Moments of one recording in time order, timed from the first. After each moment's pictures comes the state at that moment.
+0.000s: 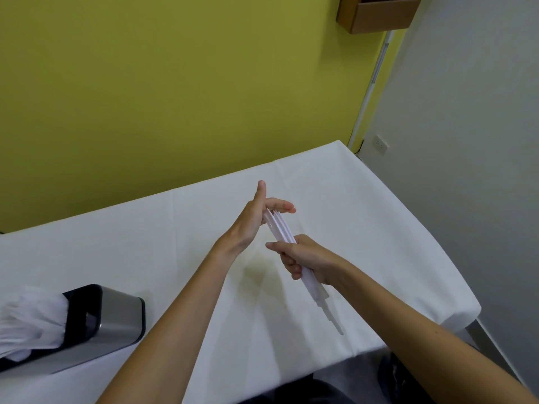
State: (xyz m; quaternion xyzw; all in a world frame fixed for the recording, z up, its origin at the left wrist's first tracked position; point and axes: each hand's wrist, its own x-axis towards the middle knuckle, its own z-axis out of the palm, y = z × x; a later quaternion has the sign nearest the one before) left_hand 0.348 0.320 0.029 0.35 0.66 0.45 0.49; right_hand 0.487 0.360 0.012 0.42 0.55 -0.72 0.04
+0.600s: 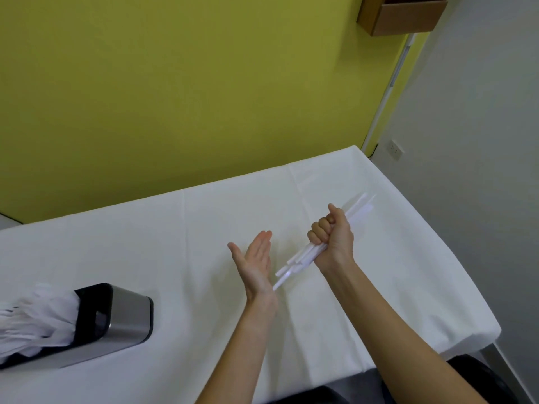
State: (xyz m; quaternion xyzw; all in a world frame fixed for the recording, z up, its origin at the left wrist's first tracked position) left_hand 0.404 0.273 -0.007 -0.05 0.53 0.74 0.40; right_hand 0.467 0.381 0.017 0.42 0.10 -0.81 -0.39
